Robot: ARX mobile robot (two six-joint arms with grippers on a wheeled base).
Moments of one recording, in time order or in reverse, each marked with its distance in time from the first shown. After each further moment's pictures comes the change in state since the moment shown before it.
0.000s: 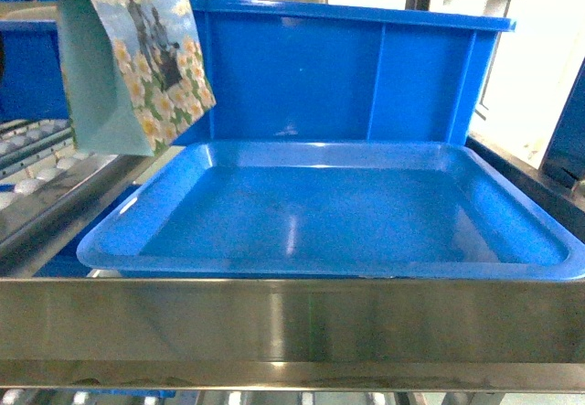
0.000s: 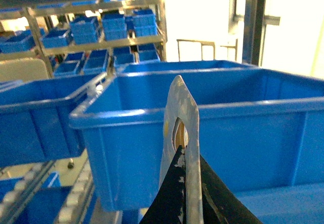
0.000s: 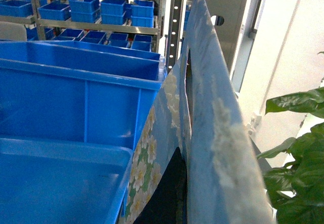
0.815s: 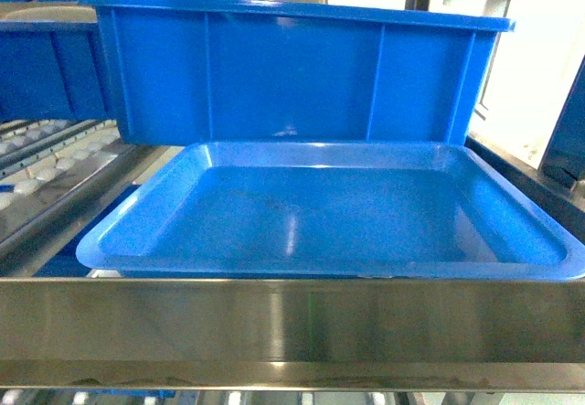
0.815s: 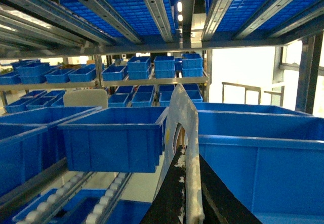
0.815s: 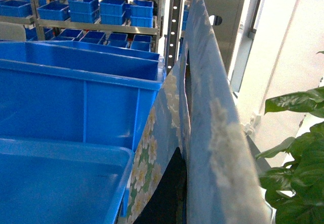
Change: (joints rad) left arm 0.301 -0.718 -0.296 -0.240 0.120 -0.009; right arm 0.000 0.000 0.000 0.000 0.000 0.000
